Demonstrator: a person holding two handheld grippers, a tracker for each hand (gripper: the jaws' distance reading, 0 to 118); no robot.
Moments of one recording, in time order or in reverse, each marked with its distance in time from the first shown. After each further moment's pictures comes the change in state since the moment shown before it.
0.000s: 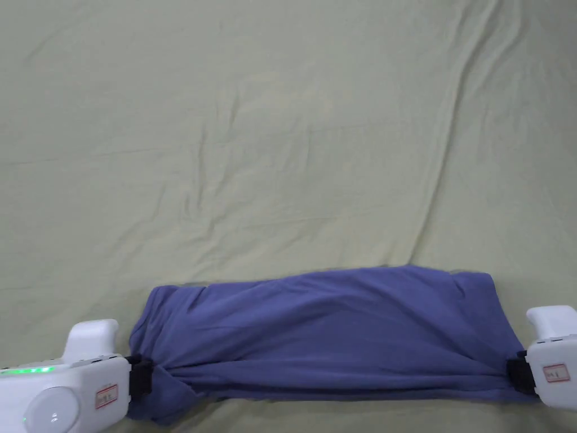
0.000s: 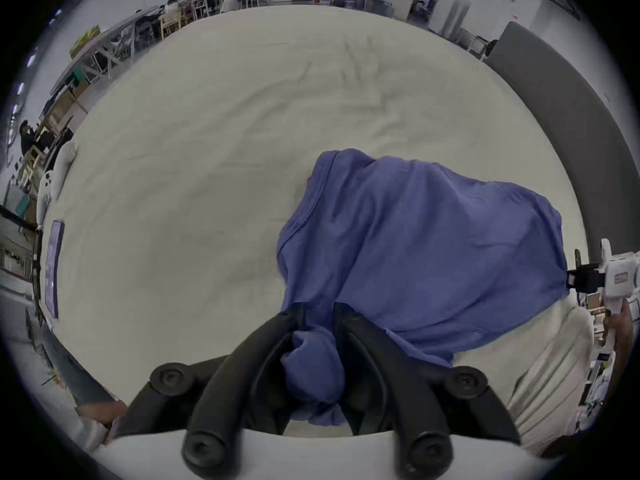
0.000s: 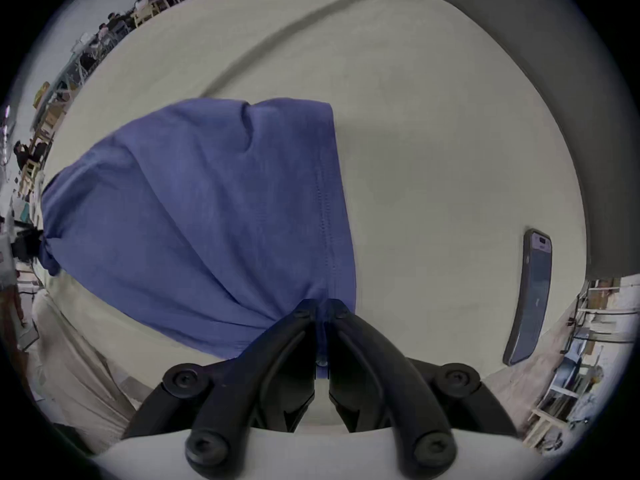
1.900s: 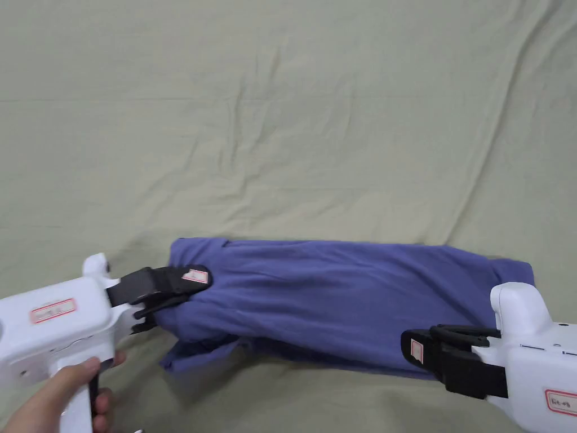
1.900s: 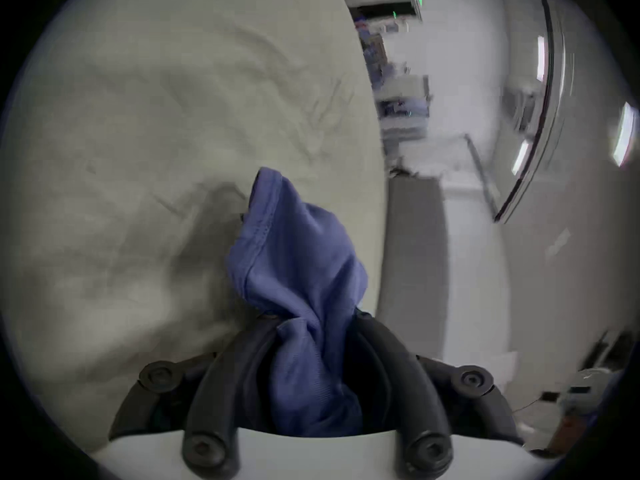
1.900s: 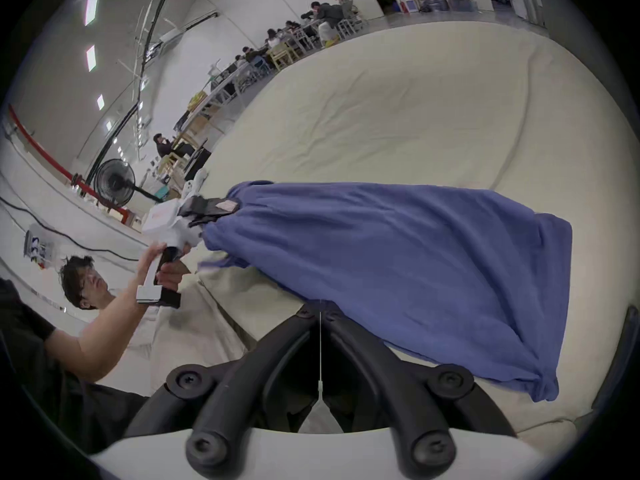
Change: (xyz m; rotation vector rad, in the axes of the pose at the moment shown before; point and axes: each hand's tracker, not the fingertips) left arm -0.074 -0.014 -0.040 0.088 -0.991 0.747; right arm -0.091 -0.011 0.079 0.238 0.672 0.168
